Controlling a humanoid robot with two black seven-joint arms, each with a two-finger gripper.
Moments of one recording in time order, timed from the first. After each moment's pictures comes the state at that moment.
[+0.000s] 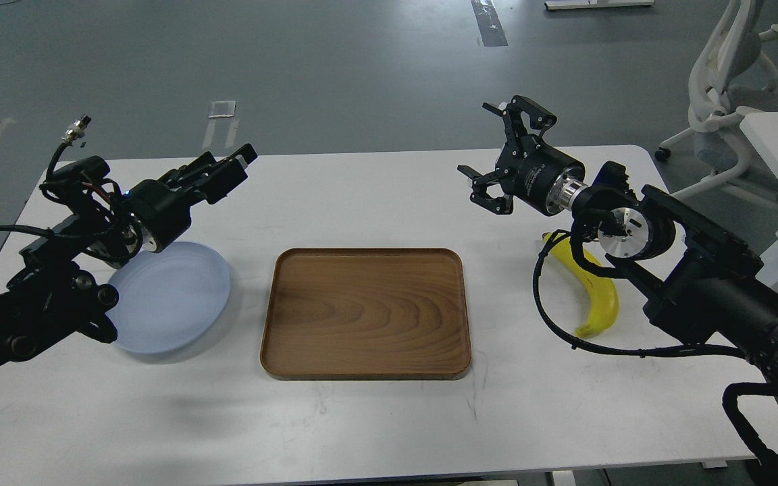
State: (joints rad) left arm -0.75 0.66 -0.37 -1.11 1.31 0.26 -0.36; right arm 0.81 -0.27 0.66 0.87 -0.04 0.22 -0.03
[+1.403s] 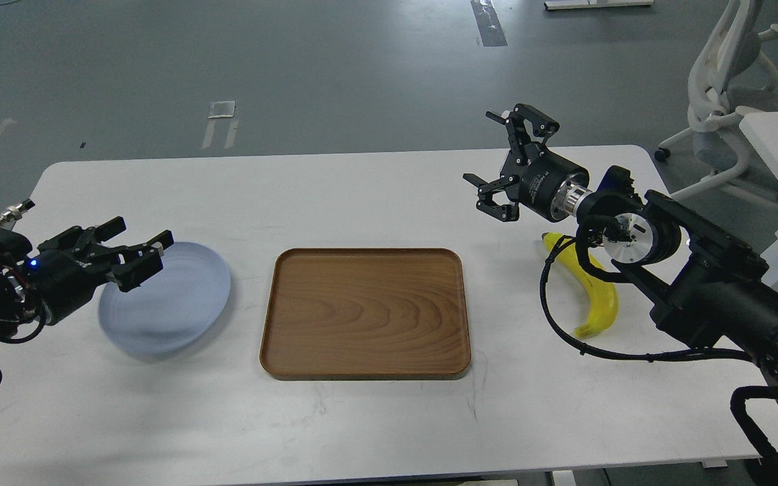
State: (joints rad) left arm -0.63 0.91 -0.21 -1.17 1.52 0.36 -0.36; right arm 0.80 -0.29 0.64 0.87 -0.05 0.22 -0.03
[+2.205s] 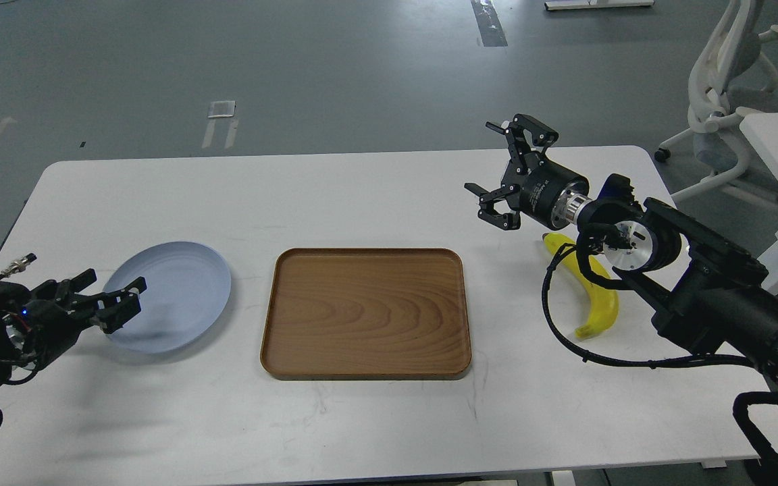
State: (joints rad) left arm -0.51 0.77 -0.21 -0.86 1.49 0.40 -0.37; right arm 0.78 -0.30 0.62 0.87 -0.05 0.22 -0.03
